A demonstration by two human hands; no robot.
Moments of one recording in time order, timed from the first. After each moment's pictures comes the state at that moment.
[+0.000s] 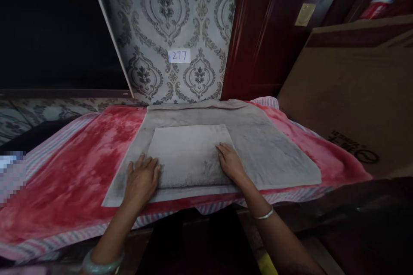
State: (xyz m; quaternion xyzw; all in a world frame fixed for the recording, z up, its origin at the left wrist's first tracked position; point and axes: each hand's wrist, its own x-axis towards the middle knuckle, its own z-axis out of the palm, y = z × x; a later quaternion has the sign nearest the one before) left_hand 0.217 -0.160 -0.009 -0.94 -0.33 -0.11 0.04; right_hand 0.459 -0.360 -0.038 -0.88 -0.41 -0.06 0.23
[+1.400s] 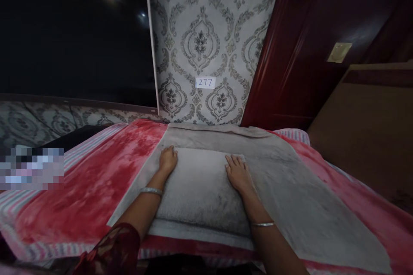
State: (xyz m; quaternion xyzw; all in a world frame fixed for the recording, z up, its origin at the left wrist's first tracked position) left_hand 0.336 -0.041 -0.016 -0.86 -0.45 -0.21 -0.08; right_hand 0.509 -0.285 -0.031 -0.91 -0.40 -0.07 0.10
